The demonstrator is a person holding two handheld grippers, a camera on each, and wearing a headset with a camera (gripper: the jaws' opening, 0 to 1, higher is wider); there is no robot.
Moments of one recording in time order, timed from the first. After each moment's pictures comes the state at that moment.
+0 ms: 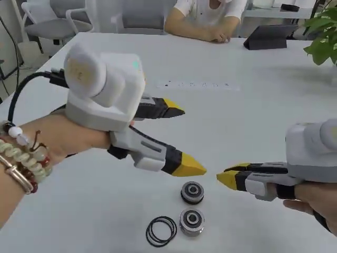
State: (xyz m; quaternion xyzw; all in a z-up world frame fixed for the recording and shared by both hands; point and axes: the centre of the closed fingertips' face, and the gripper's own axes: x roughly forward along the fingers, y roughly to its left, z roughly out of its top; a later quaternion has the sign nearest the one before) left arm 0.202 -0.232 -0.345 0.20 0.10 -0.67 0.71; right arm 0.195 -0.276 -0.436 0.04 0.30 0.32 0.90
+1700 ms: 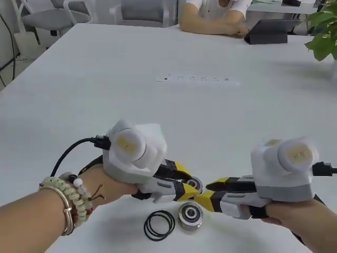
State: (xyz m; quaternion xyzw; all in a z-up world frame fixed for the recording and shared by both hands) left arm 0.190 -0.237 -0.462 0.19 0.19 -0.65 0.71; right arm 0.178 -0.237 -0.480 -0.02 0.34 0.35 0.87
